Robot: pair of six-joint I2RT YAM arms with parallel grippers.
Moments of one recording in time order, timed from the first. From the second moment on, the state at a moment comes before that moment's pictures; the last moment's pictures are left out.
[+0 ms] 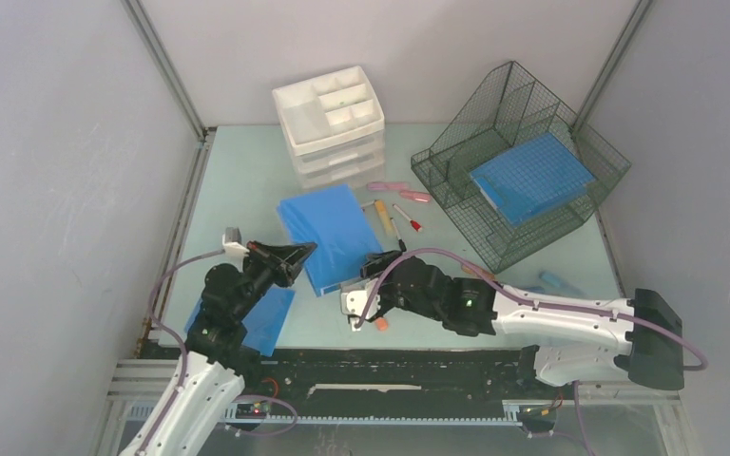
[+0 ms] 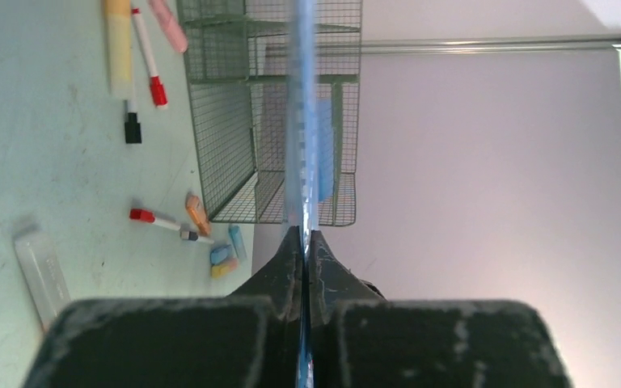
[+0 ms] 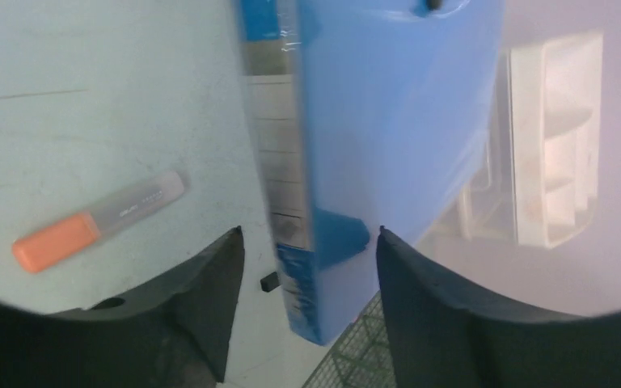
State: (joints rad) left arm -0.32 0.39 0.31 -0.02 0.23 -1.49; right arm 1.24 1.22 0.84 -0.05 0.22 -0.90
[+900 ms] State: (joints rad) left arm -0.42 0.58 0.43 0.01 0.43 -0.85; right arm 0.34 1.08 1.21 -0.65 -1.05 -0.45
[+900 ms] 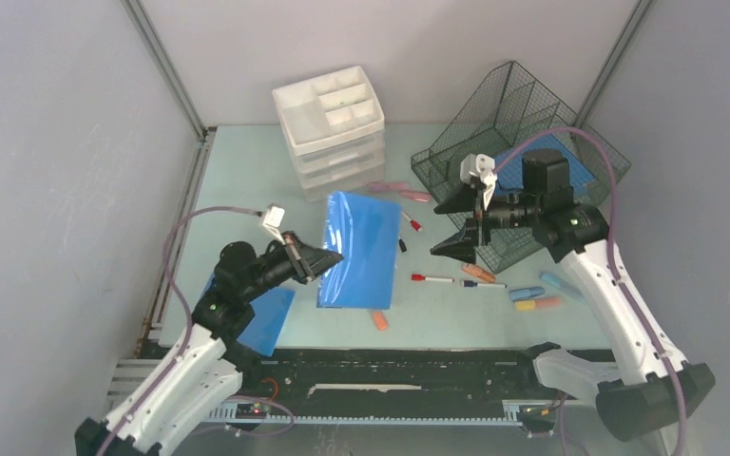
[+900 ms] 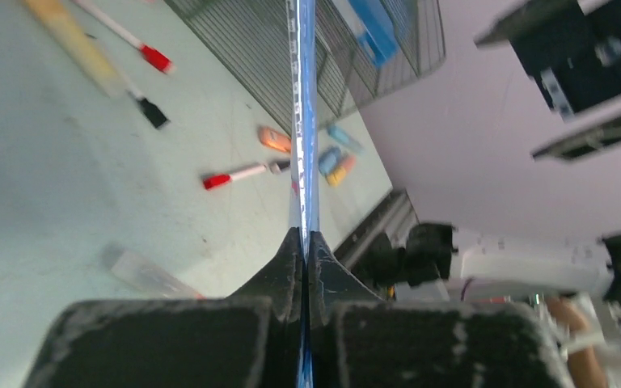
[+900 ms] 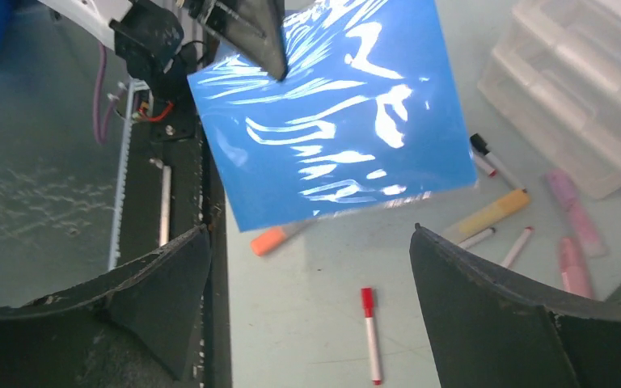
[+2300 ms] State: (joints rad) left arm -0.71 0.77 0.59 0.01 0.64 -0.44; right arm 0.48 1.32 1.26 -0.90 -1.17 -0.56
